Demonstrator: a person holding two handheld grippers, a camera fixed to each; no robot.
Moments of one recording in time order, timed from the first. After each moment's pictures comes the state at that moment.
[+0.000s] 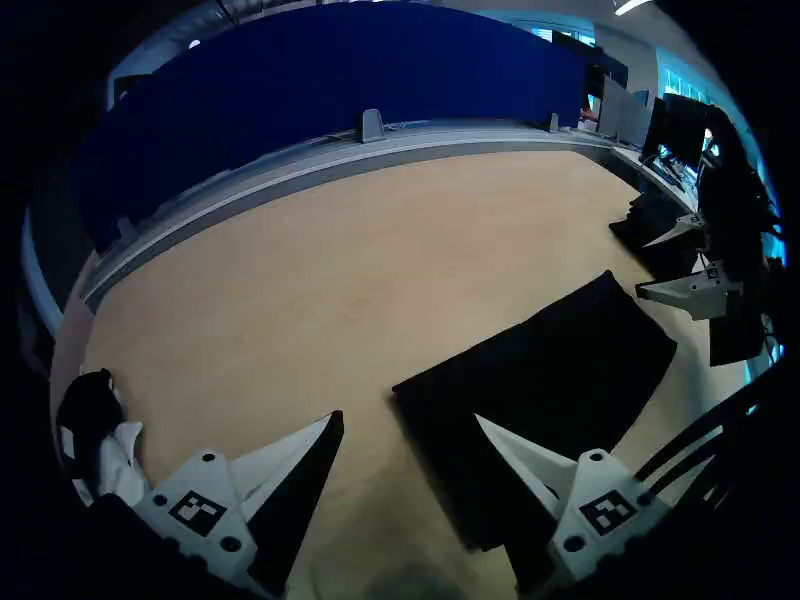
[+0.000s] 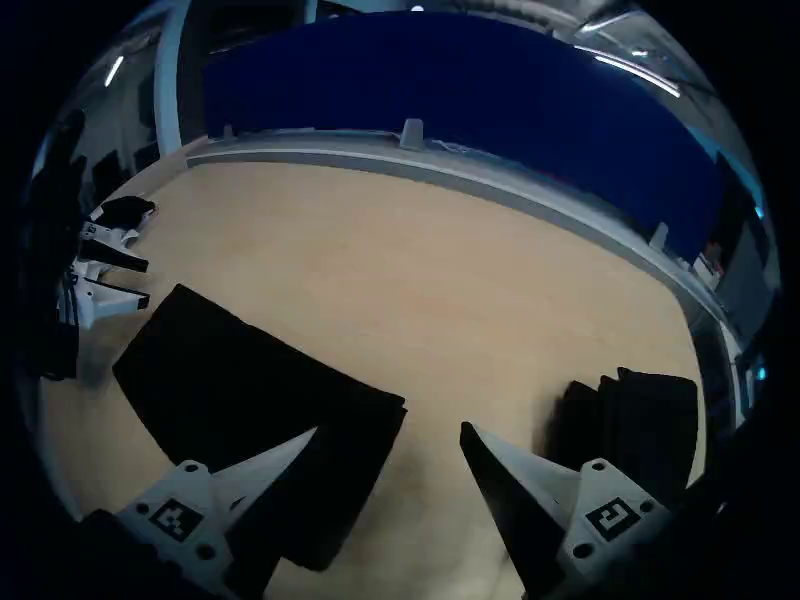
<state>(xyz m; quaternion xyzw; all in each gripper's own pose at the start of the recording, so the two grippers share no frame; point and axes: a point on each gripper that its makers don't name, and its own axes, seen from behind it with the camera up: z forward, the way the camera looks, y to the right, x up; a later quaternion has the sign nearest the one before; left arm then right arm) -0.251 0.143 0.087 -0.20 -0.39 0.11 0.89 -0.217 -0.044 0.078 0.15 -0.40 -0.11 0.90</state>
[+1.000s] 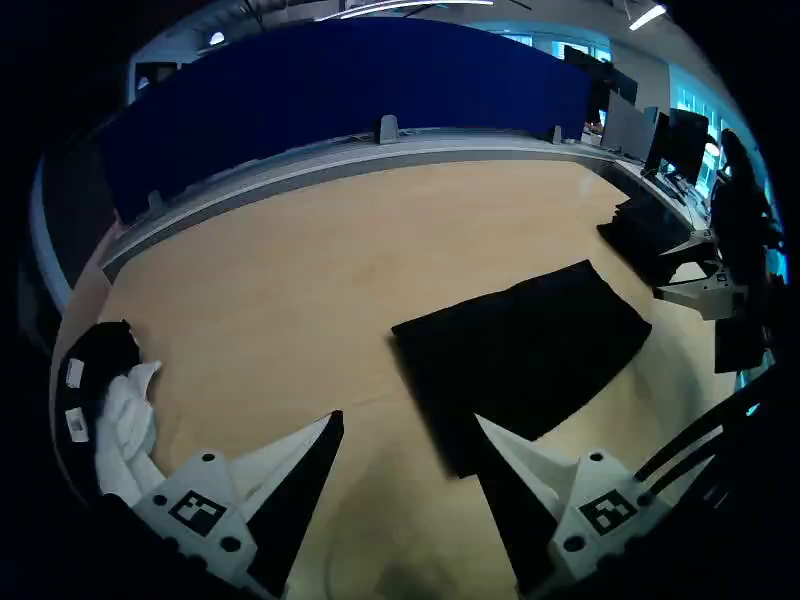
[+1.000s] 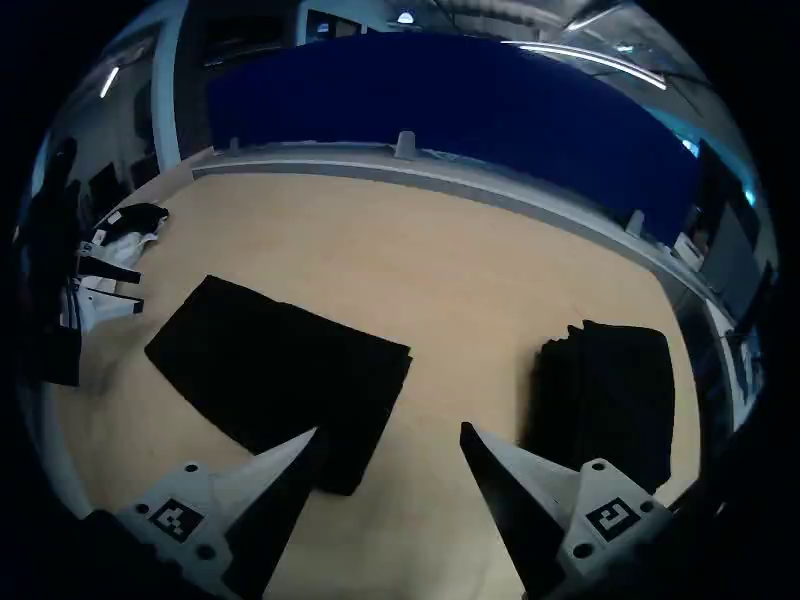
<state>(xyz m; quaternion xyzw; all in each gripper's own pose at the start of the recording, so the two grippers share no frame) -0.236 0.116 0.021 -0.18 -0.39 0.08 0.90 -0.190 -0.030 0.017 0.14 -0.39 -0.09 0.90</state>
